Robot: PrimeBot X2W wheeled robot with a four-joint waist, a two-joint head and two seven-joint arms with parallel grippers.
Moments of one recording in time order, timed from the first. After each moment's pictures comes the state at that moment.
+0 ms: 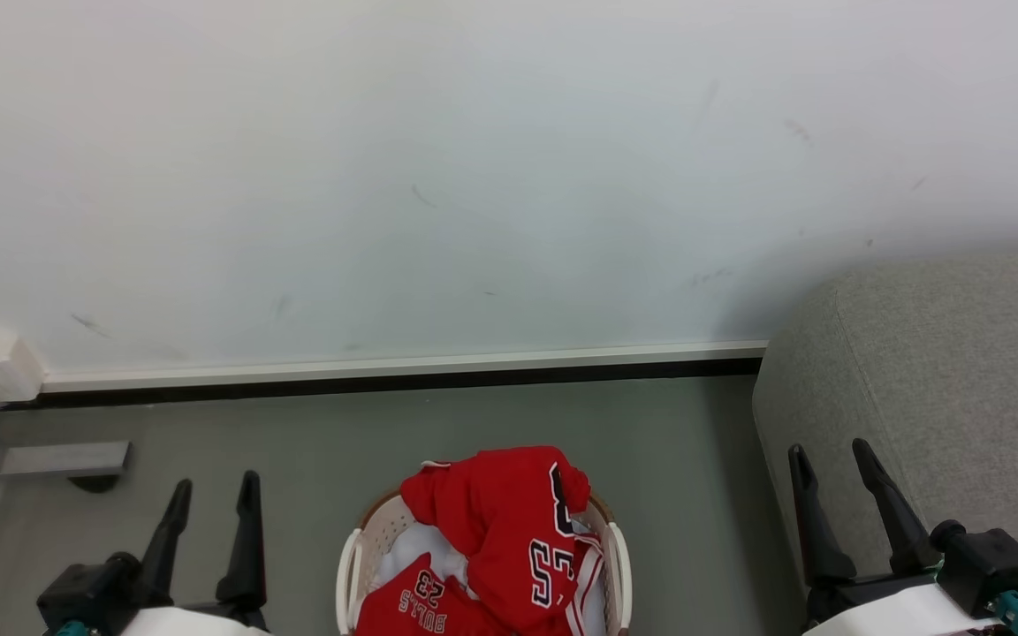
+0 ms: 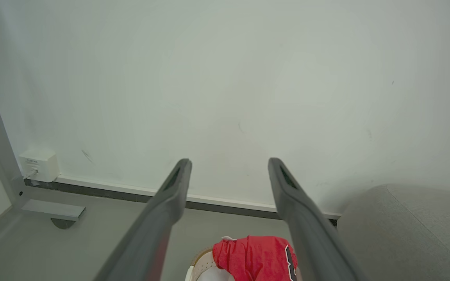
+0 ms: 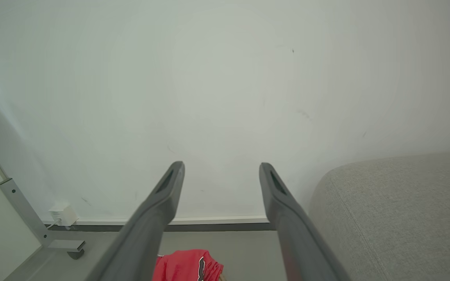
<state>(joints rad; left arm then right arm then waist) -0.04 0.08 0.07 0.17 -0.27 -0.12 -0.20 -0.10 -0.04 0.13 0.19 0.34 0.13 -0.20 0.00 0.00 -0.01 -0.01</state>
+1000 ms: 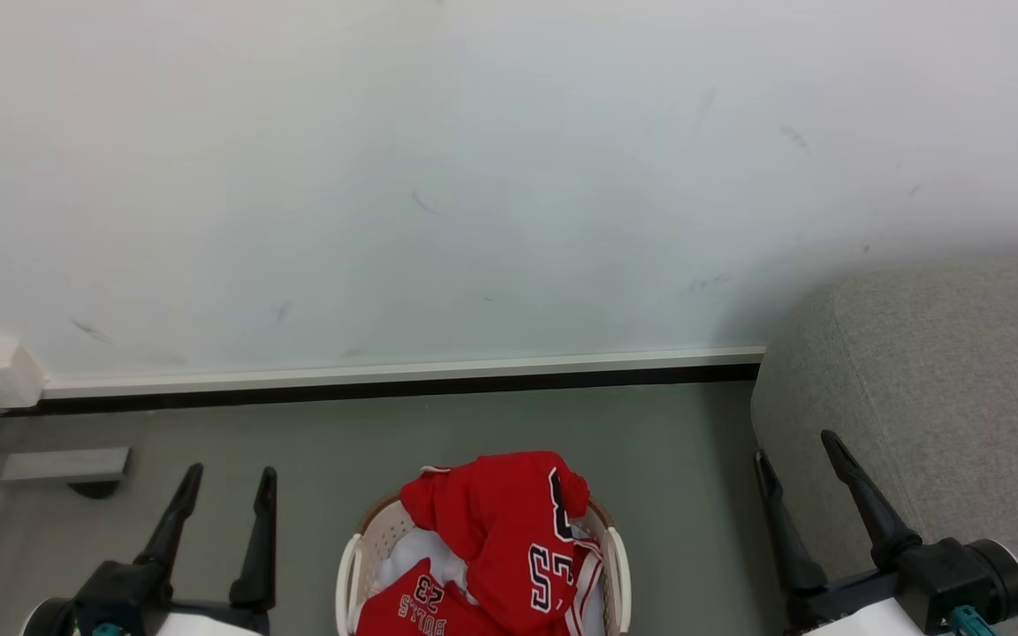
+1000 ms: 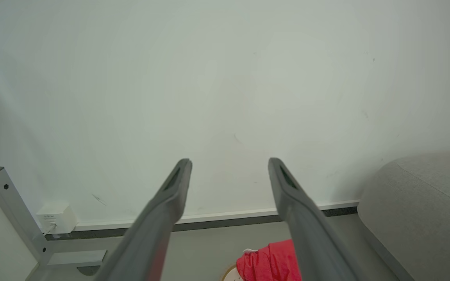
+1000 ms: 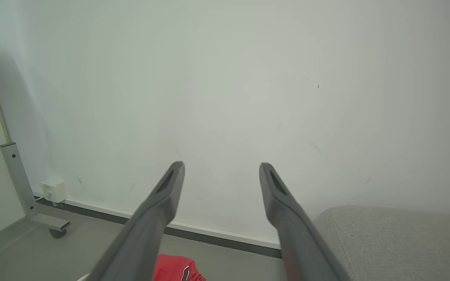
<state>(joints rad) -0.04 0.08 0.07 0.14 -0.05 -0.12 -0.26 -0.10 -0.05 0.17 0.17 0.15 0.13 -0.26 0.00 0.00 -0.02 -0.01</state>
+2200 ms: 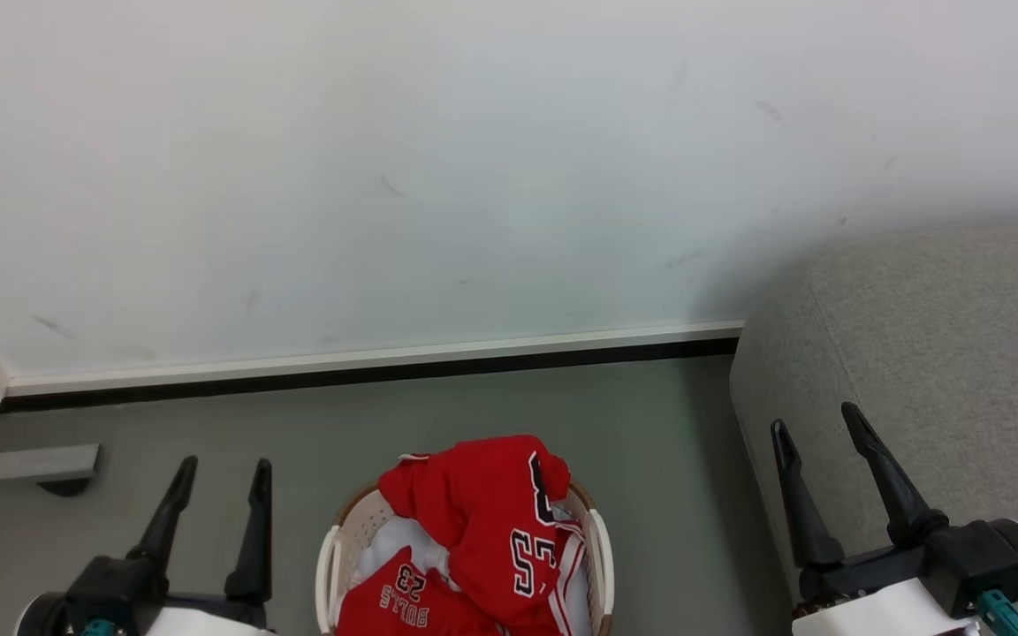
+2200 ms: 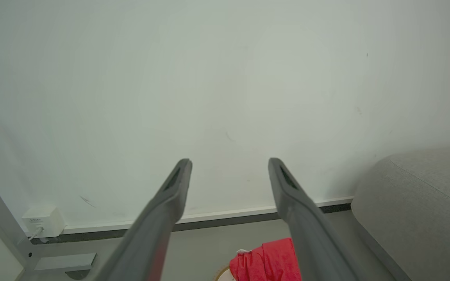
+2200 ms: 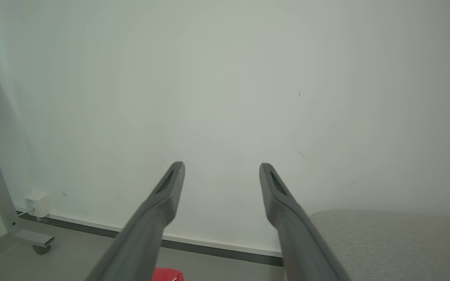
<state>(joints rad) -0.04 0.08 0.09 0.13 -0.04 -0.13 -0.26 -0.12 -0.05 0.15 0.13 0.16 0.13 -0.26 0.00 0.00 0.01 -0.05</state>
